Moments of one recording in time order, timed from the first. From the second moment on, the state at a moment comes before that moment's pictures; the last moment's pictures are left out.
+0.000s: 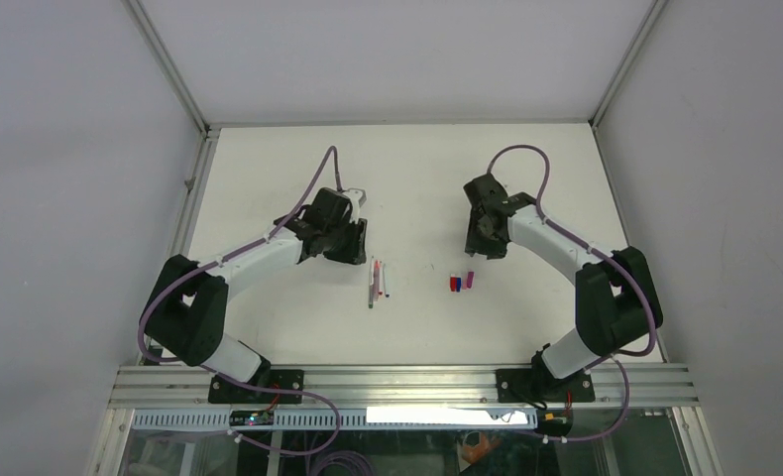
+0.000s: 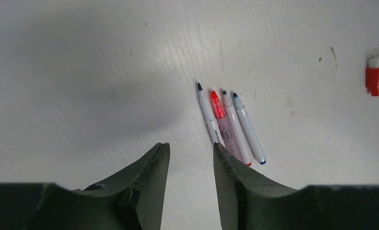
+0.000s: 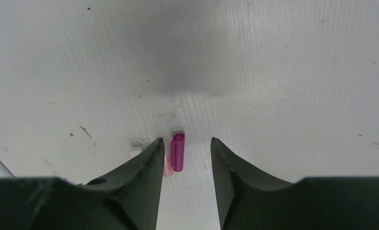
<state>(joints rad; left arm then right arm) -0.55 1.51 0.94 -0.34 0.04 -0.29 0.45 1.55 1.05 -0.76 0.21 0.58</state>
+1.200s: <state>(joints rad) -0.66 1.67 1.00 -0.45 0.03 -0.34 0.50 1.50 1.07 -0.71 0.24 0.50</state>
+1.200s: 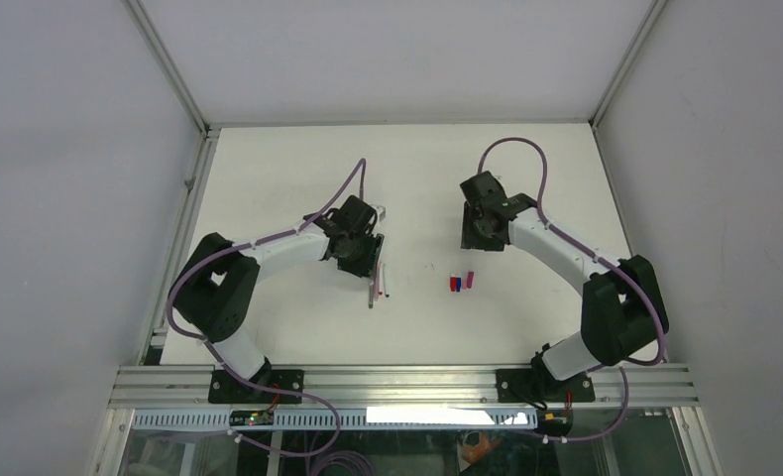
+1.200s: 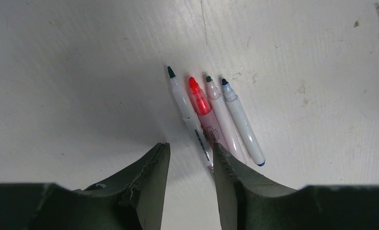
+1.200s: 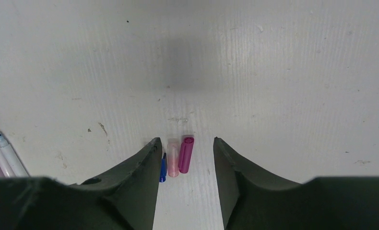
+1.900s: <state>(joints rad) -0.66 1.74 1.06 -0.50 -0.02 -0.35 0.50 1.48 1.05 -0.70 0.25 0.49</state>
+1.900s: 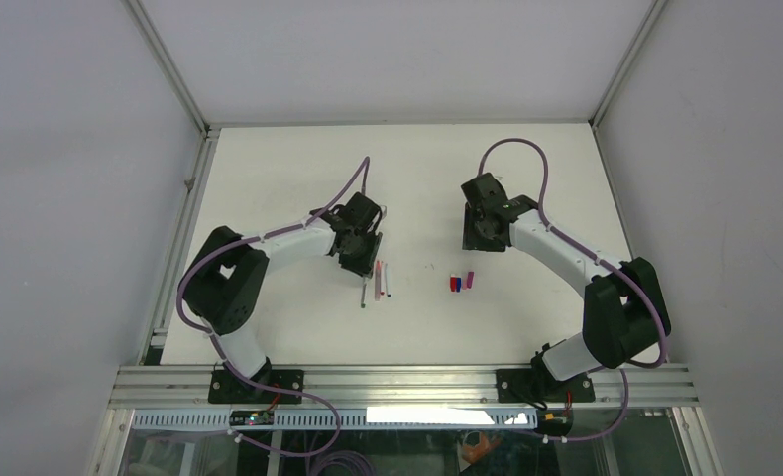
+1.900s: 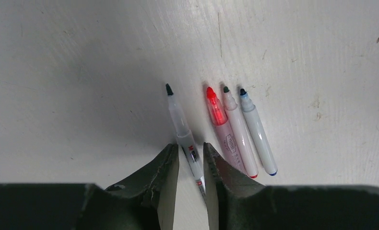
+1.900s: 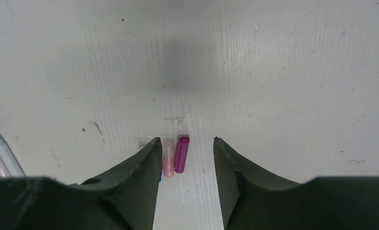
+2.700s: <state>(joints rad) -0.67 1.75 1.07 -0.50 -0.09 -0.39 0.49 1.47 1.03 -0.64 0.20 0.45</state>
